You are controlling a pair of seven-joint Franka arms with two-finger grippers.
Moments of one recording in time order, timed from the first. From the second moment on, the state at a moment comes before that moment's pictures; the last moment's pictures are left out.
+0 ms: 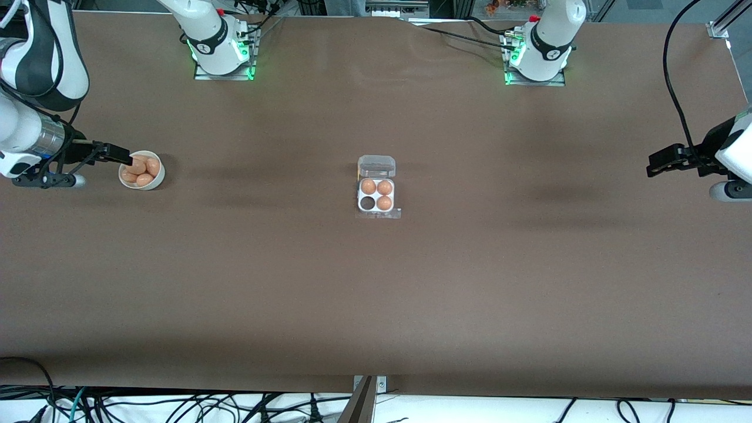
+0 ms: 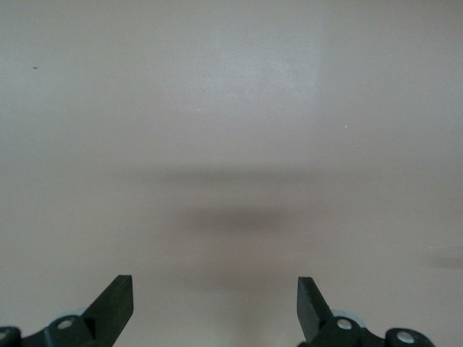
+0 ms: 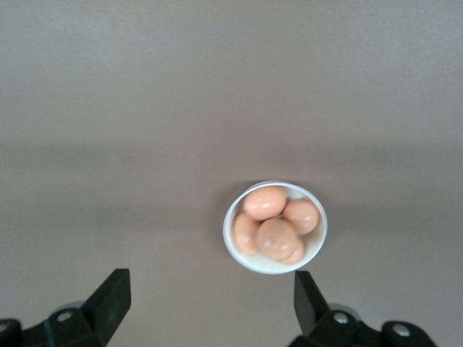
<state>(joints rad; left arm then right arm) 0.04 0.14 0.01 -1.51 0.03 1.55 0.01 0.01 0.03 -0.25 -2.15 -0.01 2.04 -0.25</state>
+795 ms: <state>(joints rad) 0.04 0.14 0.01 -1.51 0.03 1.55 0.01 0.01 0.15 -0.30 -2.35 -0.01 2.38 -0.37</state>
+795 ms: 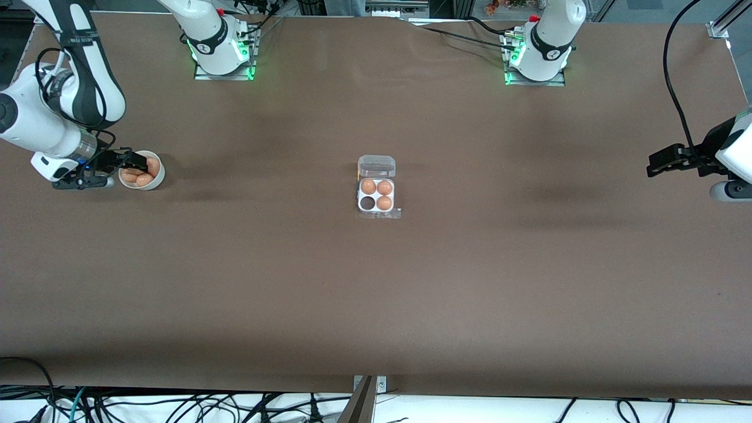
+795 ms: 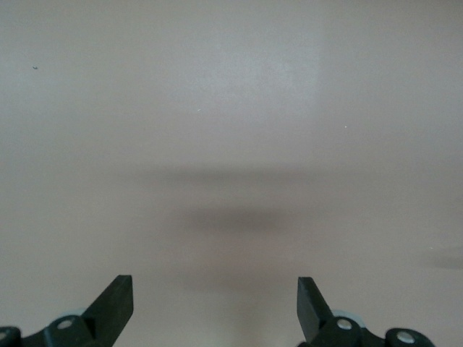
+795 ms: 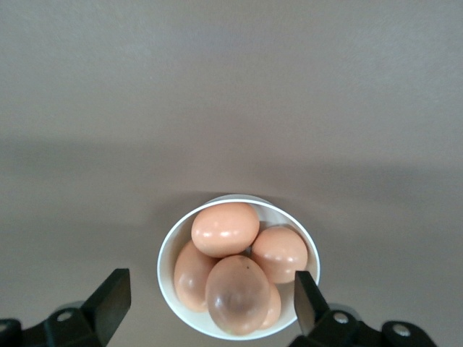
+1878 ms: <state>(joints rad) 0.04 0.15 0.01 -1.51 0.03 1.55 0.01 0.01 0.20 -0.33 -2.36 -0.01 2.41 -0.42</state>
